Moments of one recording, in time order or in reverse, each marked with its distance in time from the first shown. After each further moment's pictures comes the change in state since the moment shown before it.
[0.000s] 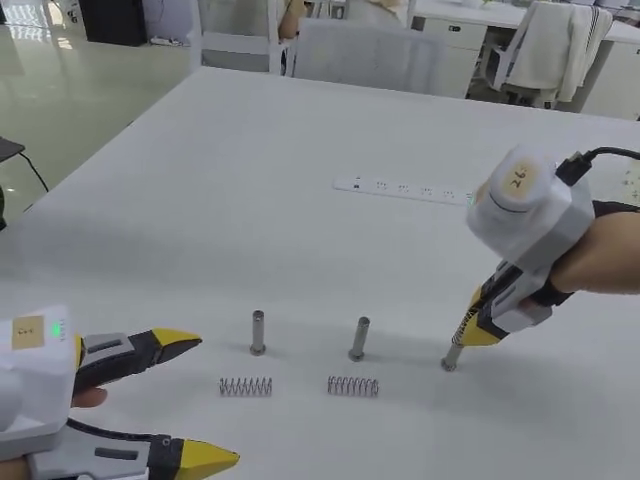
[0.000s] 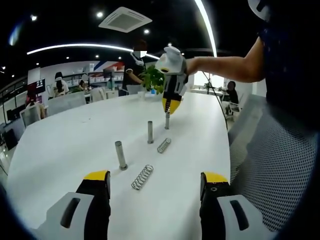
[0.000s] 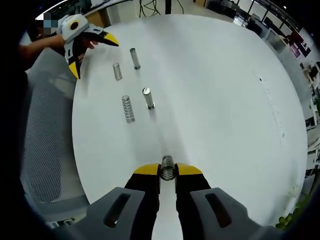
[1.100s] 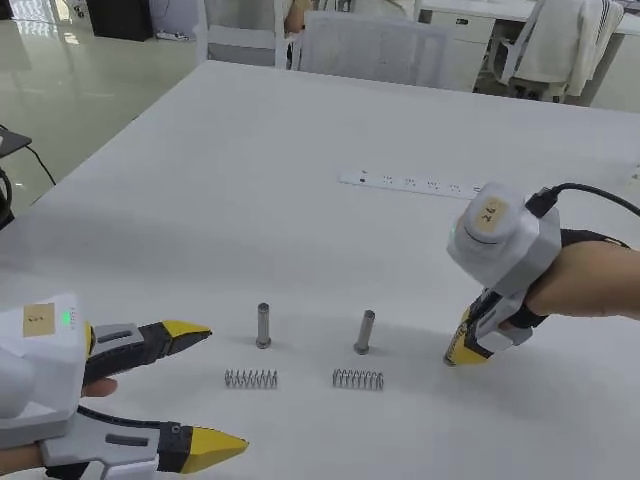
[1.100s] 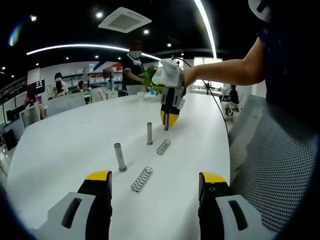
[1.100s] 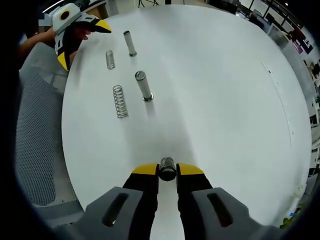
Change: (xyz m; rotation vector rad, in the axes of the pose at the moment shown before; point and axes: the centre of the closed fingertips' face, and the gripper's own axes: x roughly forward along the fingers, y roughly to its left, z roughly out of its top) left arm 0.002 -0.001 0.003 0.002 -0.004 -0.003; right arm 0.036 -0.002 -0.009 0.010 0.035 0.011
